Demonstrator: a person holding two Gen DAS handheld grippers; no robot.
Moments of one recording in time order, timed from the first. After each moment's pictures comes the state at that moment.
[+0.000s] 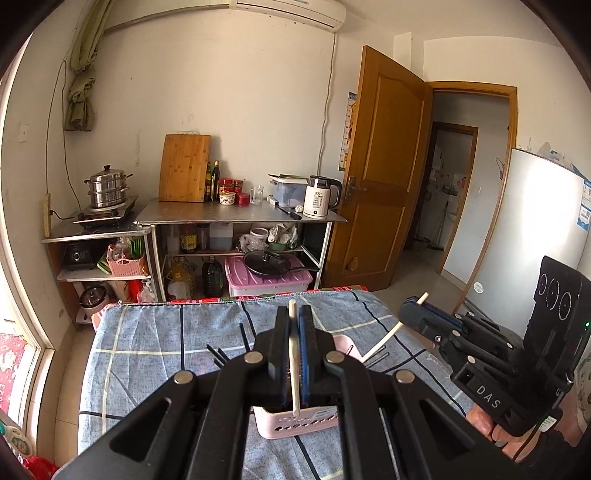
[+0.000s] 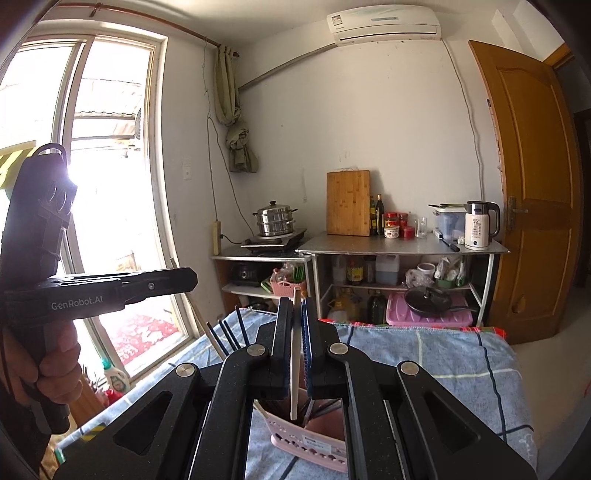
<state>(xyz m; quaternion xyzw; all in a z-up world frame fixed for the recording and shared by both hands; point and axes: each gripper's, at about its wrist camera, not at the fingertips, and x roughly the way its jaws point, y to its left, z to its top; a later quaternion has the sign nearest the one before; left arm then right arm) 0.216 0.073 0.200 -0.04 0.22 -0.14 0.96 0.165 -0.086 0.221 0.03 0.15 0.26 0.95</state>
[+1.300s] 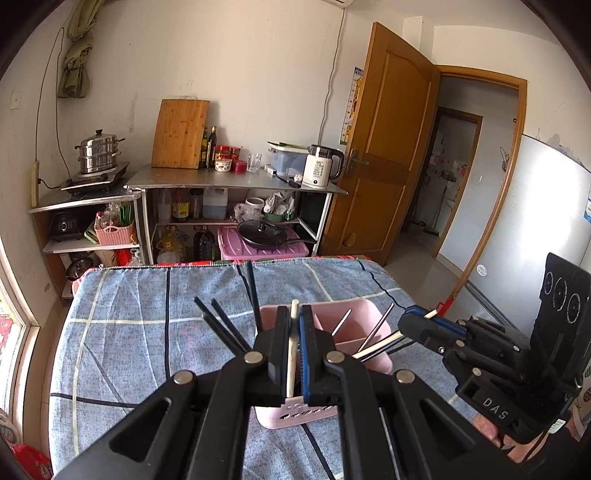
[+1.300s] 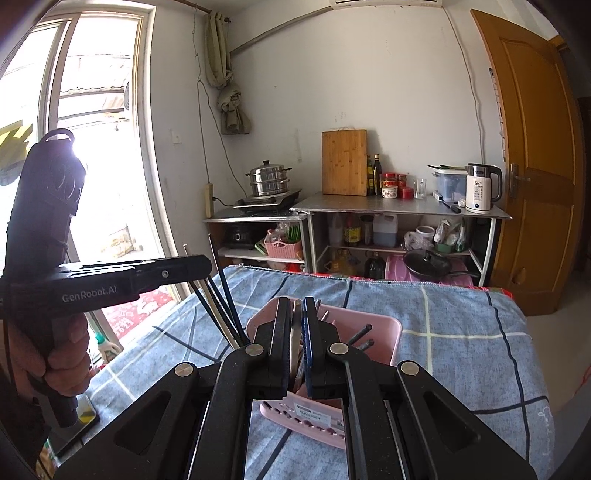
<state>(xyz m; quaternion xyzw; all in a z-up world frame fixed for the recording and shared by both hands) 0.248 0.075 0.129 -0.06 0.28 -0.16 0.95 0.185 -0.076 0.165 0.01 0.22 0.26 0.94</state>
